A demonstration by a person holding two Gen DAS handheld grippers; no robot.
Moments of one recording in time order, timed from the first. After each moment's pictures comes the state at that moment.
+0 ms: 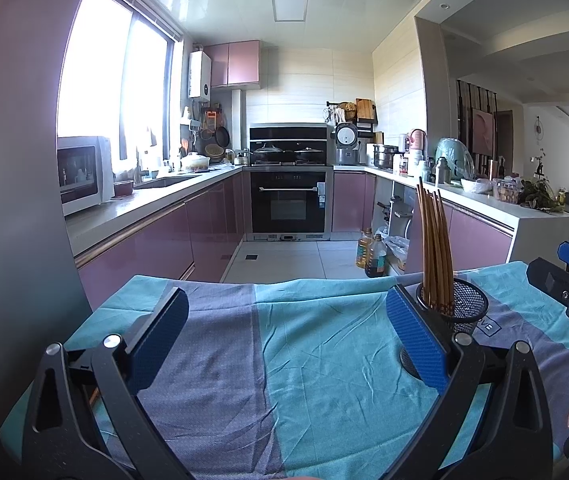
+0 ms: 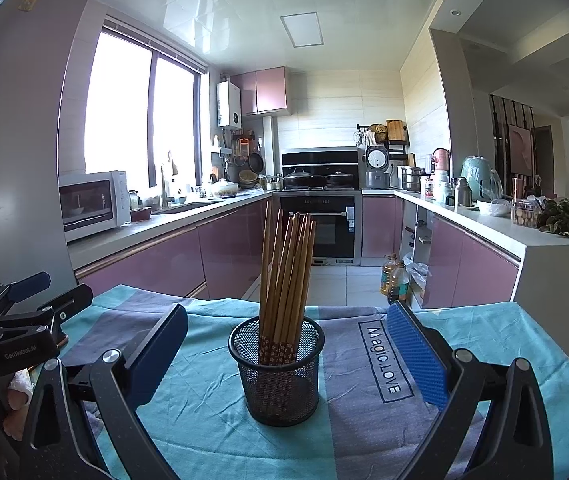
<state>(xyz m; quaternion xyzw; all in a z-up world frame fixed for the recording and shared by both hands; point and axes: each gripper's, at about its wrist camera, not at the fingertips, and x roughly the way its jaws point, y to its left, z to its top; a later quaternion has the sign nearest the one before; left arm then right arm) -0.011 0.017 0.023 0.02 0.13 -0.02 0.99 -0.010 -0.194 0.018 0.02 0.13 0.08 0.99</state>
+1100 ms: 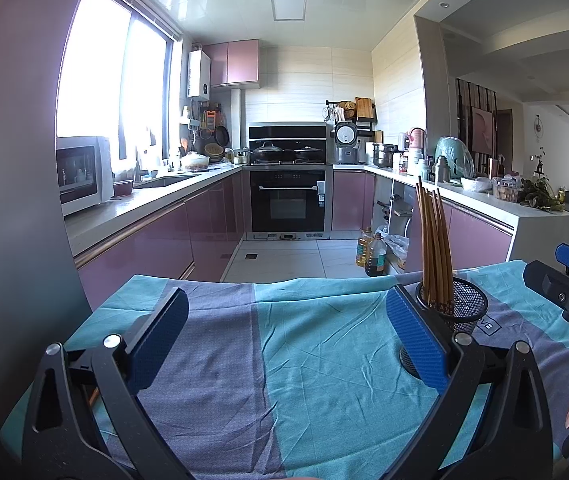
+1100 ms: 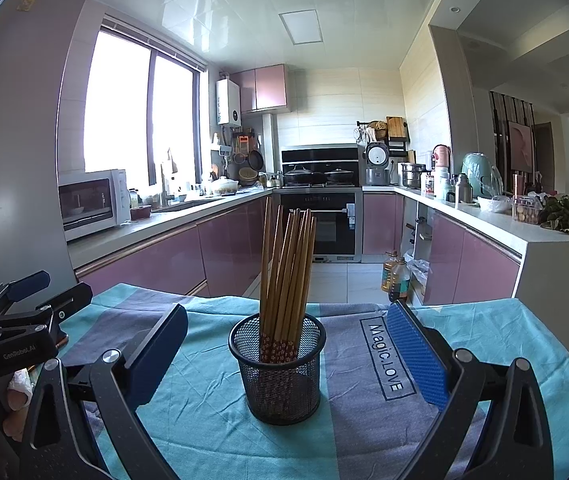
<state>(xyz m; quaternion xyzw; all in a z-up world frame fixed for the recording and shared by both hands) -0.011 0.014 0.018 0.02 0.14 -0.02 0.99 -0.008 -0.191 0.016 0.03 0.13 0.07 0.99</state>
